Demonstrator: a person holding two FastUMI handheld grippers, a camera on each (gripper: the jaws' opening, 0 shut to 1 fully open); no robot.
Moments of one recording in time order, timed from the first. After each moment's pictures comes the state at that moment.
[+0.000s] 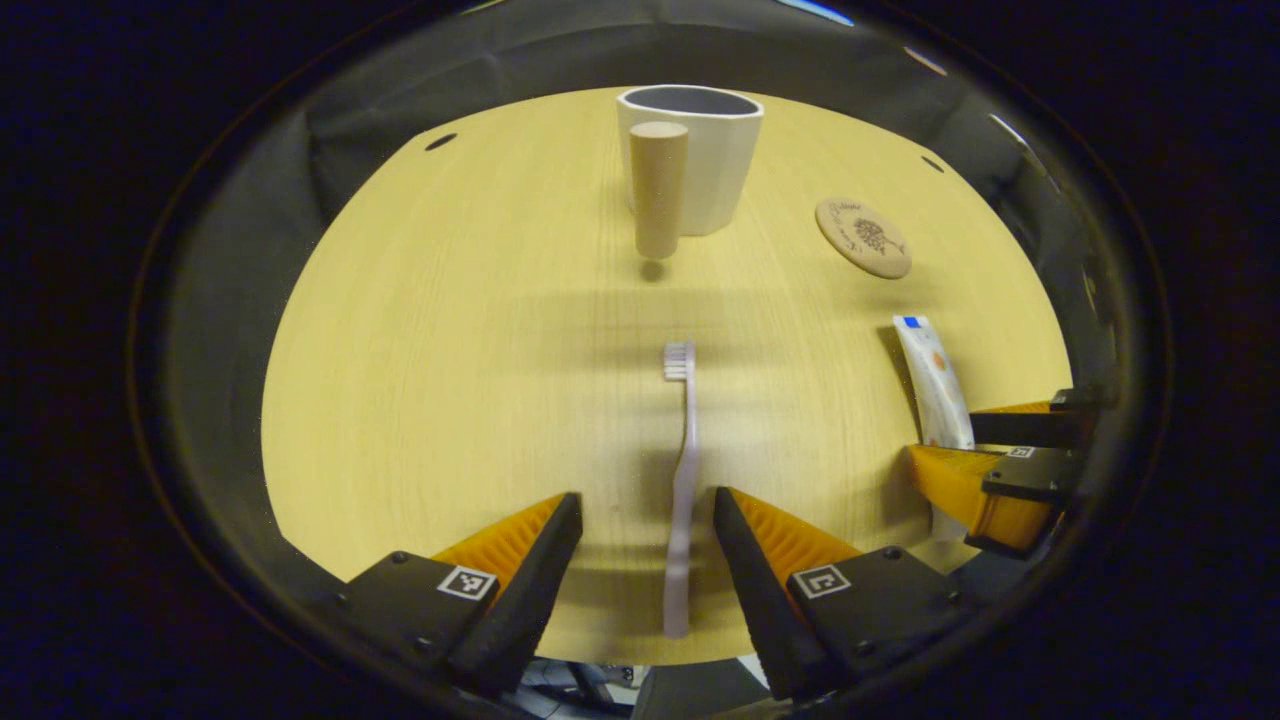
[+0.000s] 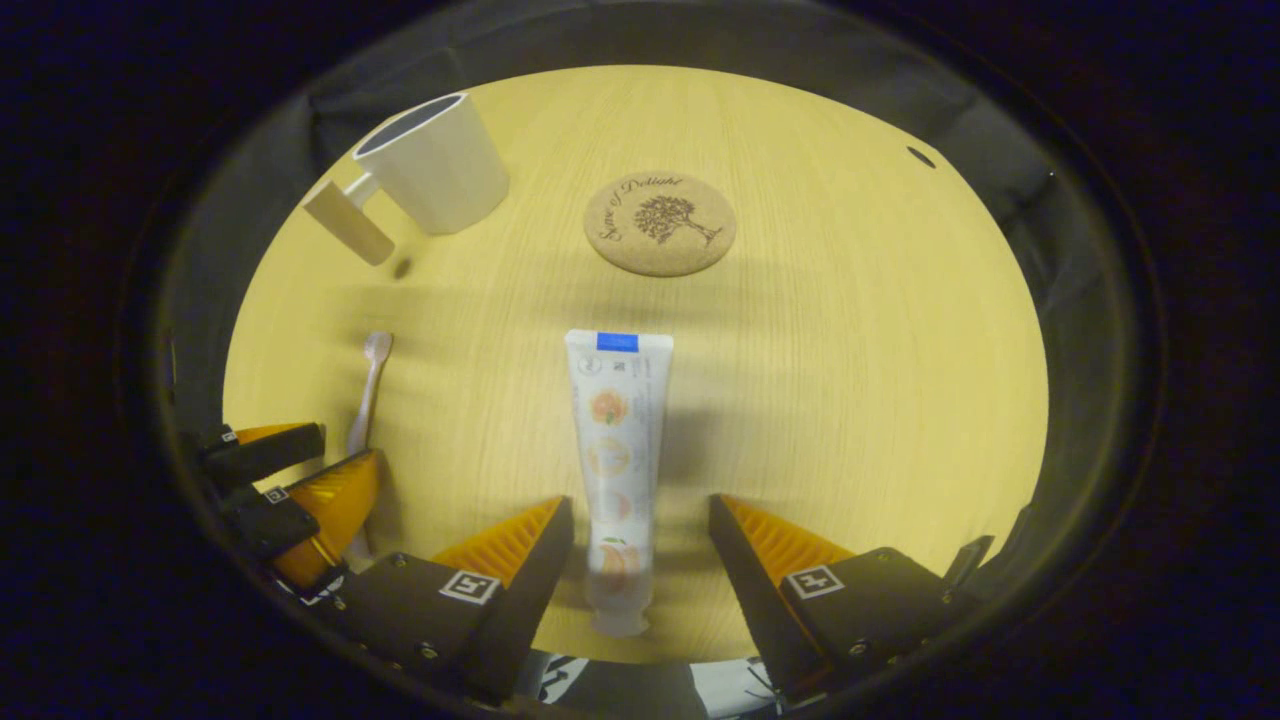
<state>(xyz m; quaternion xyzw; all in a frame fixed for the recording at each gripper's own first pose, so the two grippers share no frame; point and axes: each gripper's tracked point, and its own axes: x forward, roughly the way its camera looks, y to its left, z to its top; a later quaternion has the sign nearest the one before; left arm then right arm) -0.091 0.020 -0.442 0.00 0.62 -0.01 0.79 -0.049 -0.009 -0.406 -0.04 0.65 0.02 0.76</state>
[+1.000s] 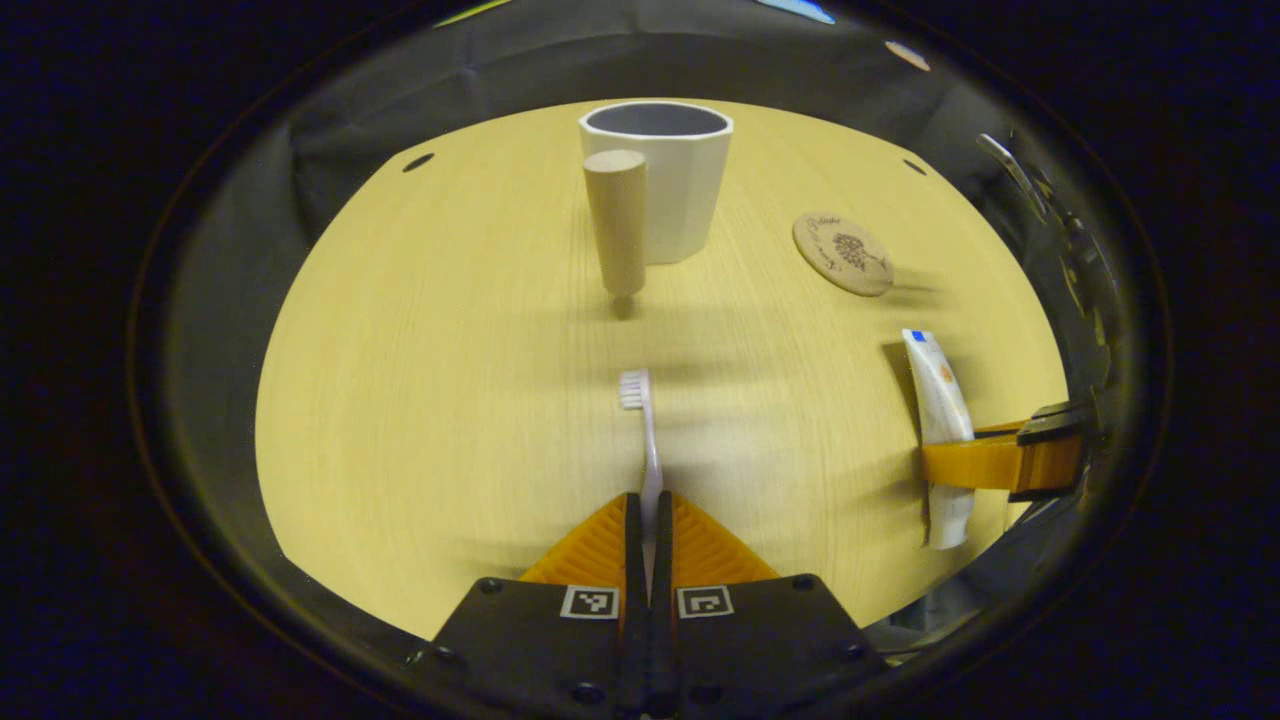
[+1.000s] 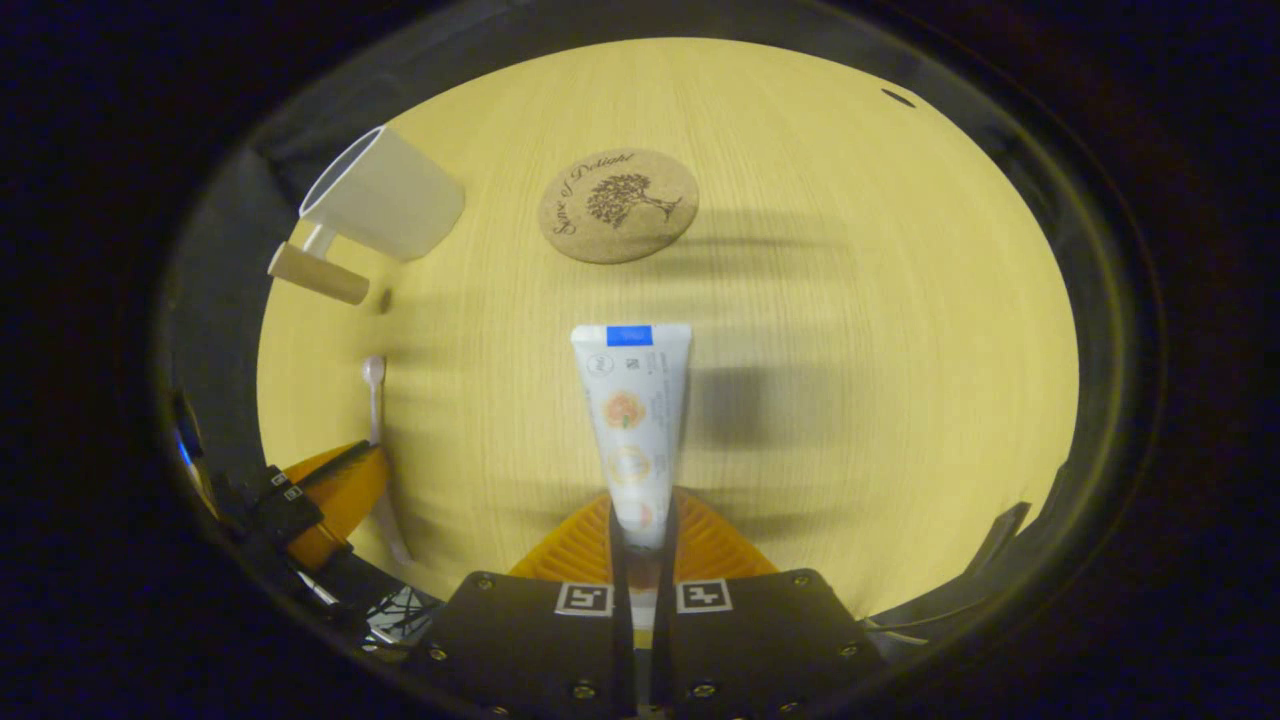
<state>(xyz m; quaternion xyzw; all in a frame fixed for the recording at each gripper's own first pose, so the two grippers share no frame) -0.071 0.007 -0.440 -0.01 0.60 -0.04 0.80 -0.043 -0.015 -0.402 0.07 0.67 0.01 0.74</state>
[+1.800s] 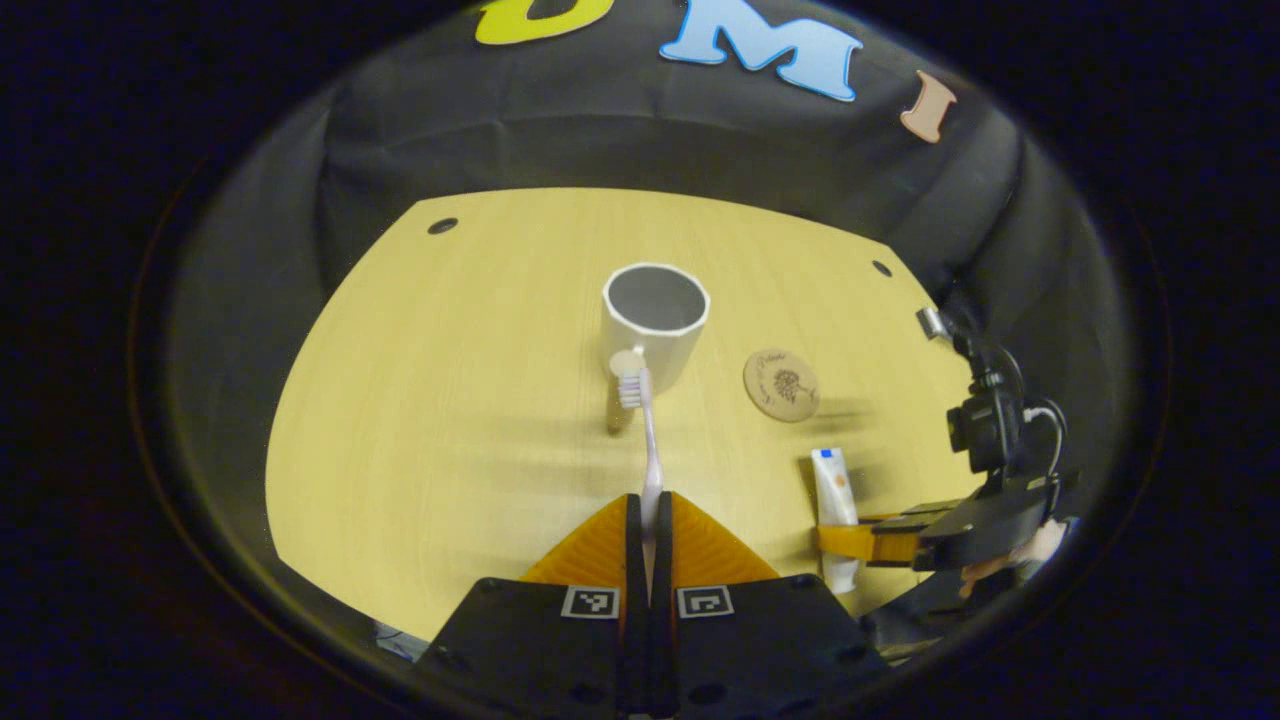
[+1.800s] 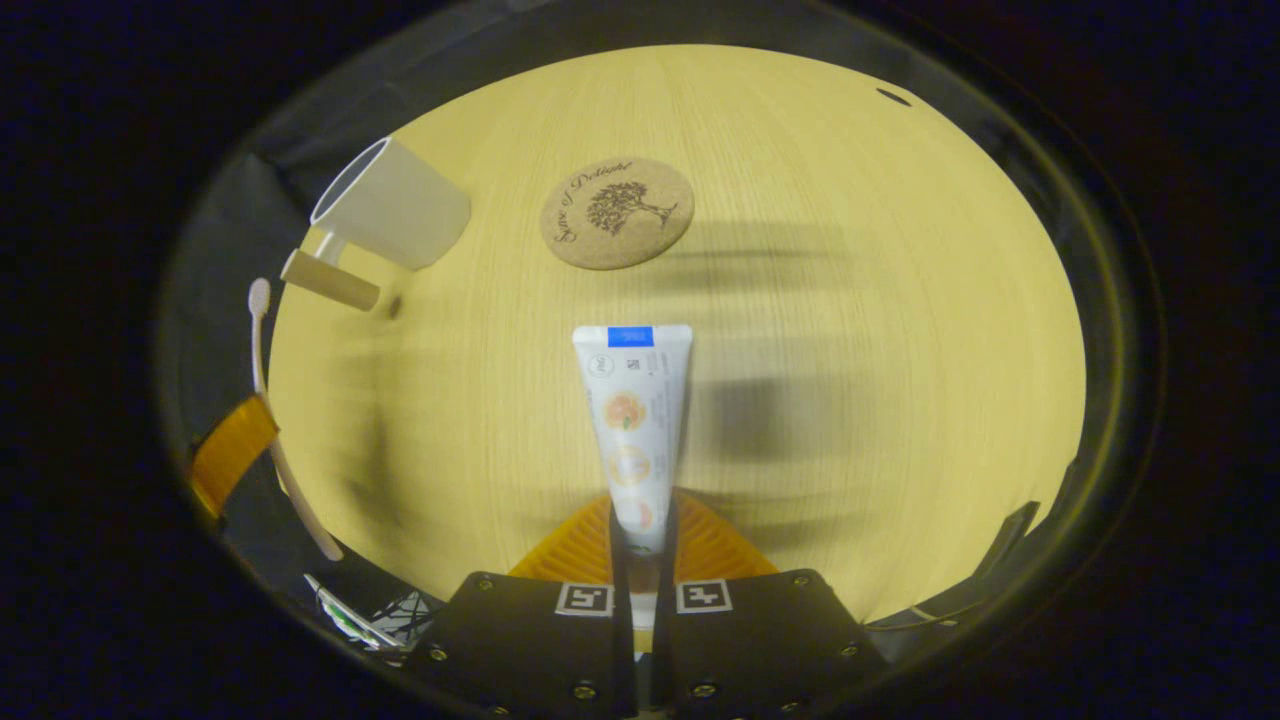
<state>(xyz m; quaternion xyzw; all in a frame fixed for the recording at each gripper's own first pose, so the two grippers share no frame) -0.011 0.003 -0.316 -0.07 0.49 -0.05 0.87 -0.041 -0.017 -0.401 0.07 0.65 0.02 0.75</state>
